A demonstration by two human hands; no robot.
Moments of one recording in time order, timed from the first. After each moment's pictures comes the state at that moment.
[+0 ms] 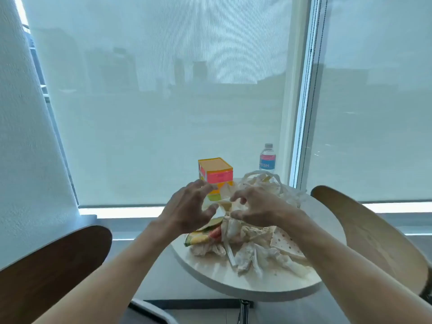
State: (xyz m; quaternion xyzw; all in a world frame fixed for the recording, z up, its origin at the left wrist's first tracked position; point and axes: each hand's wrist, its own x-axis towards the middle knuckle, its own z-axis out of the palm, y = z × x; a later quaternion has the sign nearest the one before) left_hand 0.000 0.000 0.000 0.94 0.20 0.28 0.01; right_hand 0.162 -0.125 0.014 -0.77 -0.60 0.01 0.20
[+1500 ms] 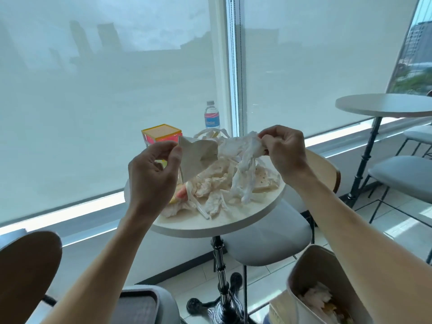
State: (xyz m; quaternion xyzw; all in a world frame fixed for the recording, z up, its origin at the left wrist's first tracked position) left_hand -0.025 -0.059 0.003 0.77 0.11 0.52 0.36; right_hand 0.139 -0.232 0.003 -0.65 -0.24 -0.08 0.71
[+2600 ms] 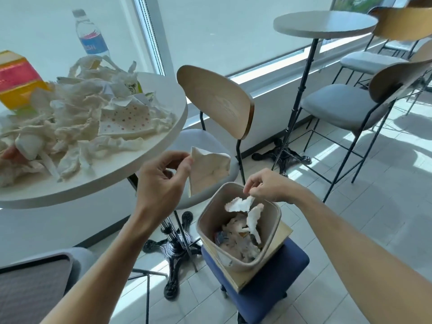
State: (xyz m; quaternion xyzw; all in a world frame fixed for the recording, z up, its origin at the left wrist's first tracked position) left_hand 0.072 -0.254 -0.131 0.81 0.08 0.28 0.50; right_hand 0.207 -0.463 -0.191 -0.87 -0.21 0.29 0.33
